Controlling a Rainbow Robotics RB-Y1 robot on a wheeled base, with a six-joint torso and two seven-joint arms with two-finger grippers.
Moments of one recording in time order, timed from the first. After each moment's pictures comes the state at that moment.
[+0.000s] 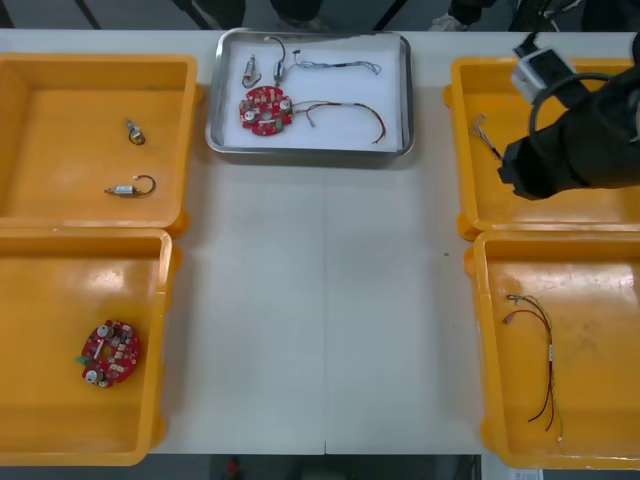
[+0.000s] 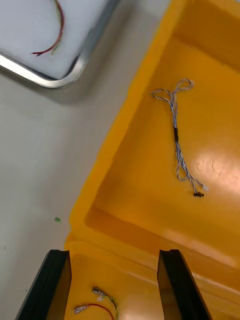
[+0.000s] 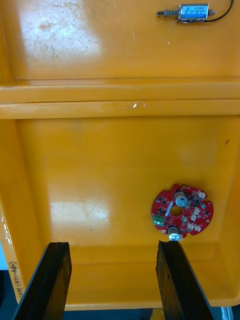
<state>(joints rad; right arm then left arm) -0.55 -0.50 -0.07 -2.17 -0.50 1.92 1.60 -0.17 0.97 0.42 -2.07 1.04 1.91 -1.31</state>
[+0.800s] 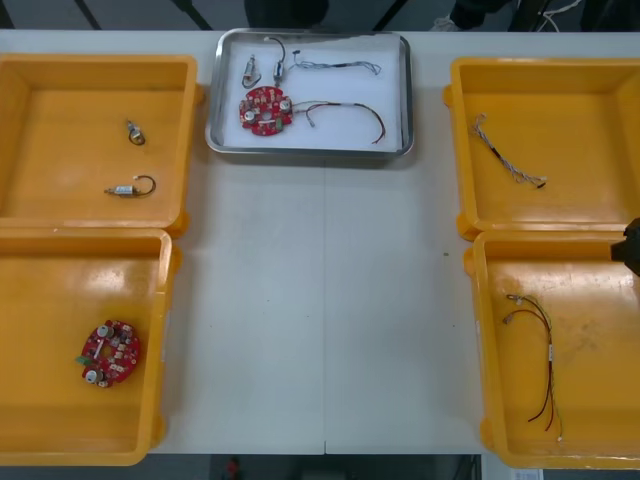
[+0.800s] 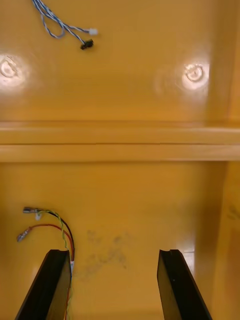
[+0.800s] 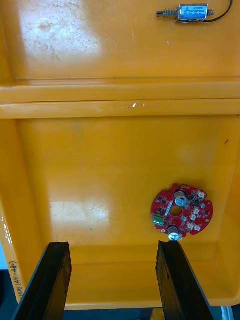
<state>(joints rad) -0.19 -0.54 -0.41 -2.23 -0.57 1.92 1.51 -0.17 0.97 0.42 -2.07 1.04 1.91 -1.31</state>
